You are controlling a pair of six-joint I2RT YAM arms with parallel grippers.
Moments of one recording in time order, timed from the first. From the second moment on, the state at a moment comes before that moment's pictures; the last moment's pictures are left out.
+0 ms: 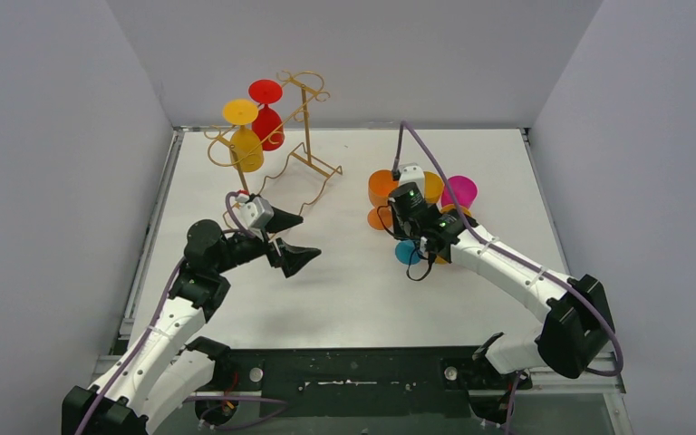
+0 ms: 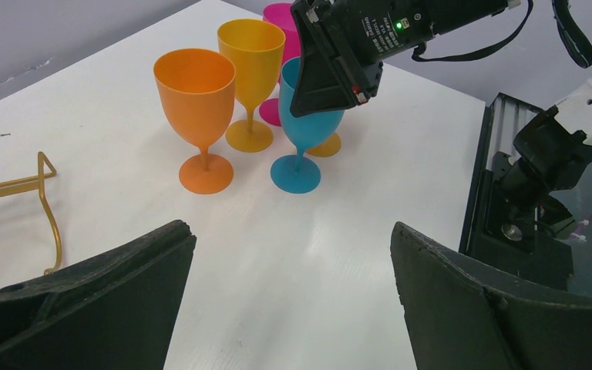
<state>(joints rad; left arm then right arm) -0.36 0.83 0.52 0.33 0.75 -0.19 0.69 1.38 1.06 -0.51 0.37 0.35</state>
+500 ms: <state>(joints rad) -0.36 0.78 0.52 0.30 0.65 -0.20 0.69 1.39 1.07 -0.50 0.37 0.32</state>
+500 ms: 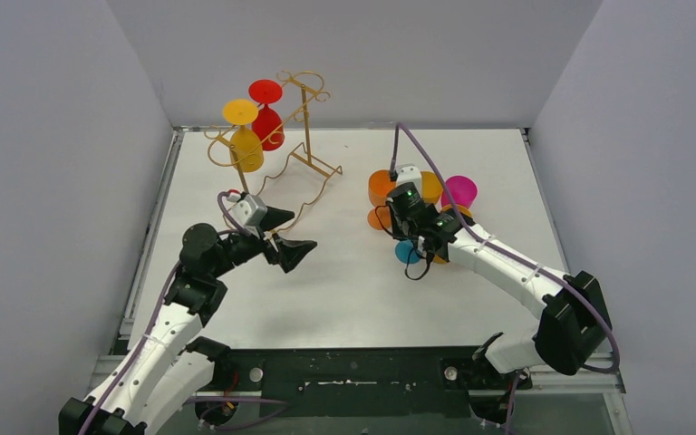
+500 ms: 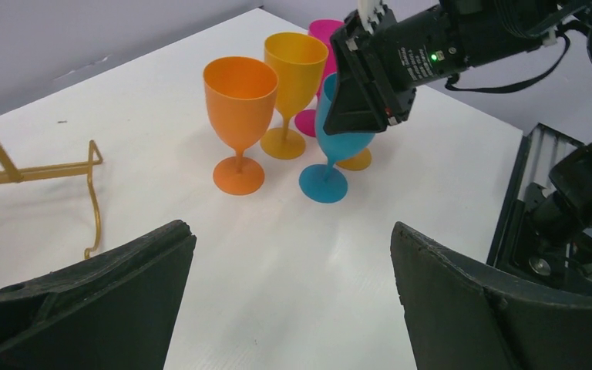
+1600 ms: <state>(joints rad) -0.24 0.72 0.91 -0.43 -0.48 -0.45 0.69 1.26 1.15 -0.53 0.25 0.35</state>
